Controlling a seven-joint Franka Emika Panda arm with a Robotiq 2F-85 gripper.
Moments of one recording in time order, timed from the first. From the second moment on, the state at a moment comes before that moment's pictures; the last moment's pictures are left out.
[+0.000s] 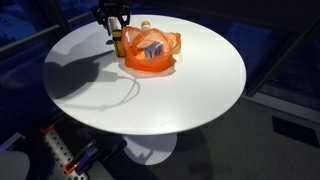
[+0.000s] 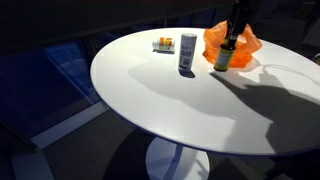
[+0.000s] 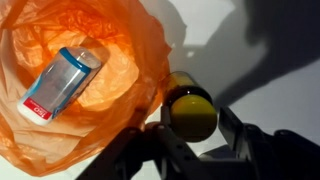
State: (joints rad) arm 0.09 0.10 0.14 -2.17 -0.05 2.22 -0.48
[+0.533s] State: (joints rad) arm 0.09 0.06 0.13 -2.17 -0.05 2.22 -0.47
